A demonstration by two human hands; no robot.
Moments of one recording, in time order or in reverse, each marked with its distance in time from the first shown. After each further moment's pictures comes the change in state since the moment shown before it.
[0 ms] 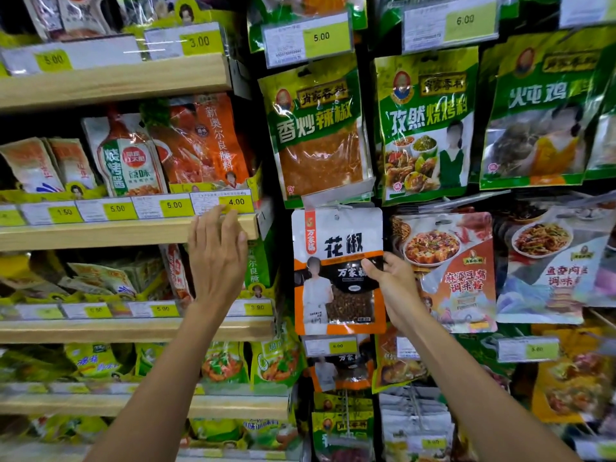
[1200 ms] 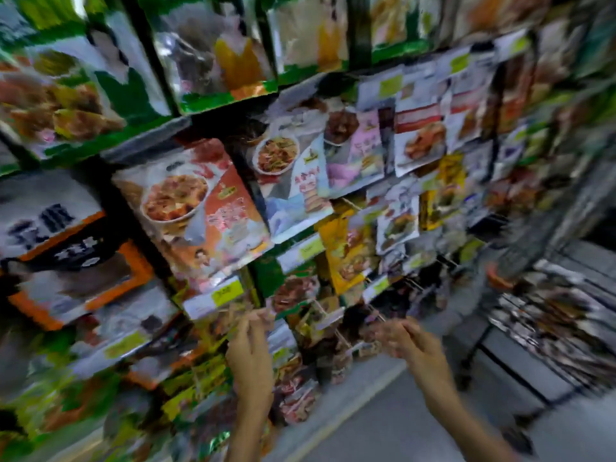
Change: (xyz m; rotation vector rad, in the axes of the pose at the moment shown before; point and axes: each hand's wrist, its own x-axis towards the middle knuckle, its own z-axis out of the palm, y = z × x) left_hand -0.175 0.340 -0.035 -1.045 -0.855 -0.814; right_hand -0.249 0.080 -0.274 -0.165 0.661 0.269
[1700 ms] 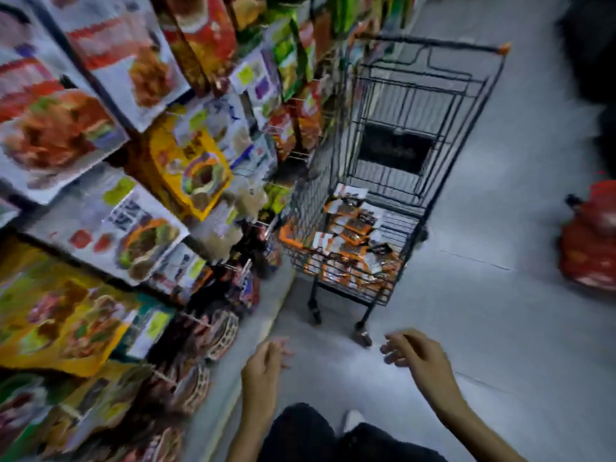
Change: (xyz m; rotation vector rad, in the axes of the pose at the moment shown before) left_hand -0.163 0.005 0.362 0.076 -0.939 -0.277; right_hand 0.005 0.086 -0.361 -0.134 0.538 0.316
